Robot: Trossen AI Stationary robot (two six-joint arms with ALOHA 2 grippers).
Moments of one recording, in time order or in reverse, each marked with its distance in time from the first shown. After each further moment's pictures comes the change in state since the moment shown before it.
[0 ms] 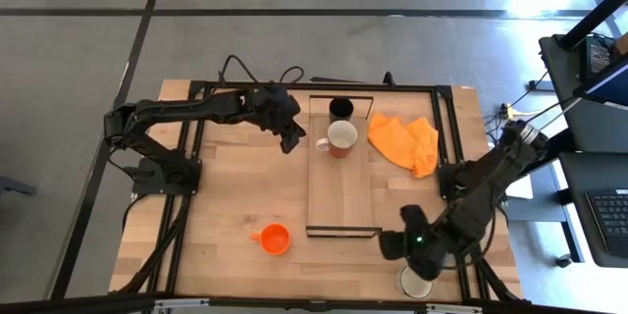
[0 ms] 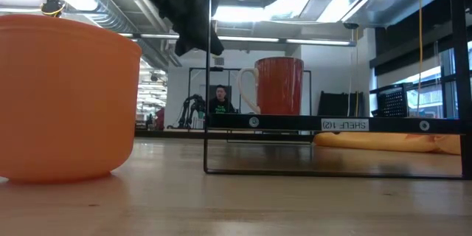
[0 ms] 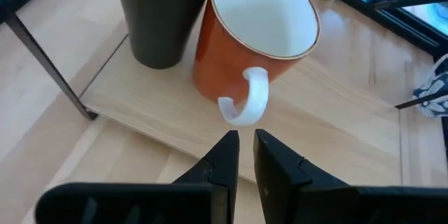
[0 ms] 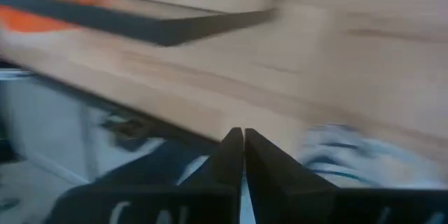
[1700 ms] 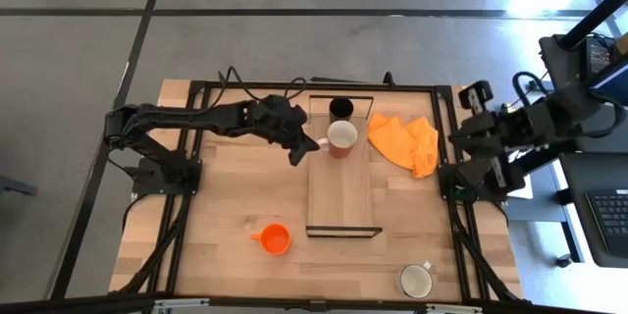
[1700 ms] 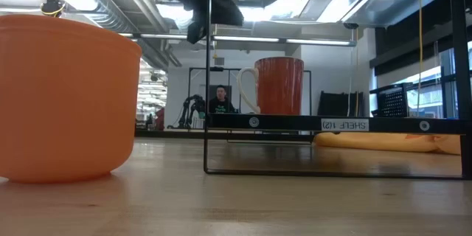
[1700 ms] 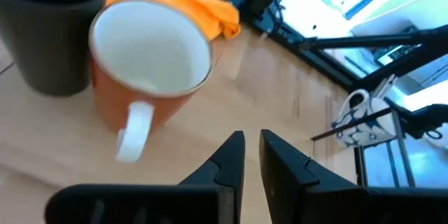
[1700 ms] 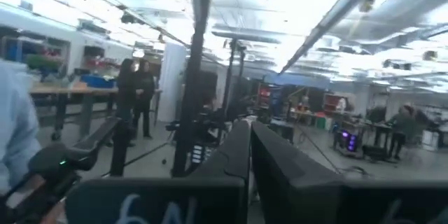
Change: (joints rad) left arm -0.146 0.002 0.000 0.204 0.009 -0.239; right arm -0.239 -0.605 0.103 0.828 0.077 -2.481
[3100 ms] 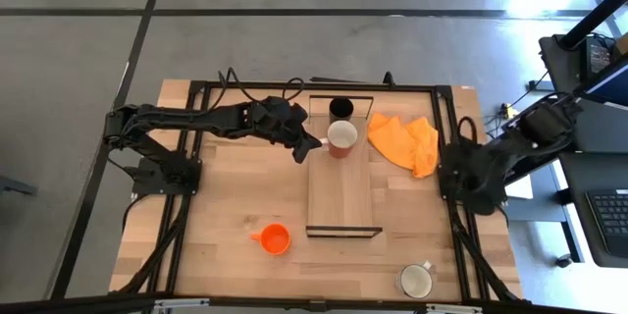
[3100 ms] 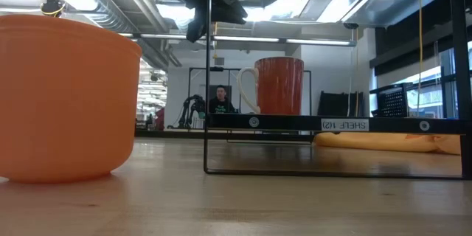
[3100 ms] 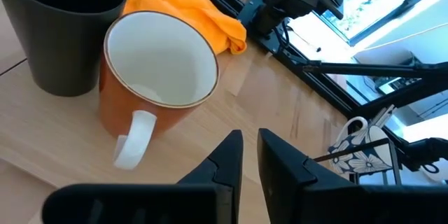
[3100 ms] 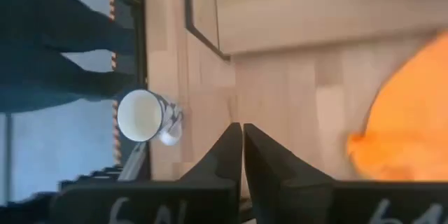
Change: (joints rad) left arm -0.017 0.000 0.000 0.033 -0.079 -0.105; right arm 0.002 0.196 0.223 -1.453 -0.270 0.985
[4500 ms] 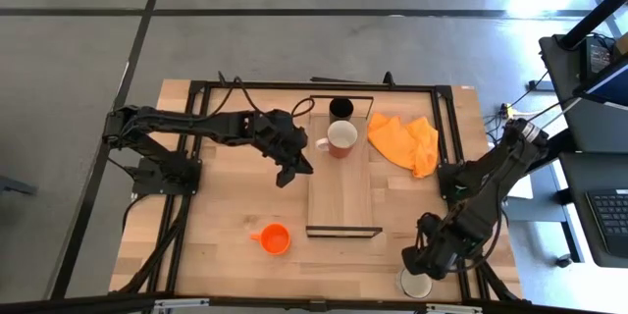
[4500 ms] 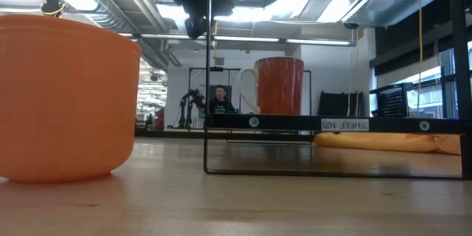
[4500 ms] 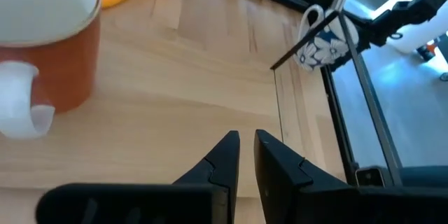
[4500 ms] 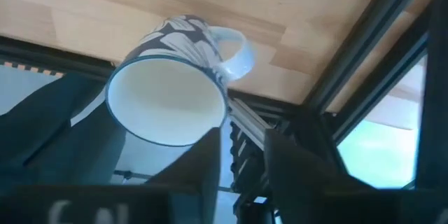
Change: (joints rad) left arm -0.077 0.000 0.000 -0.140 0.202 0.319; right arm 0.288 0.383 -0.345 0.451 -0.352 1.486
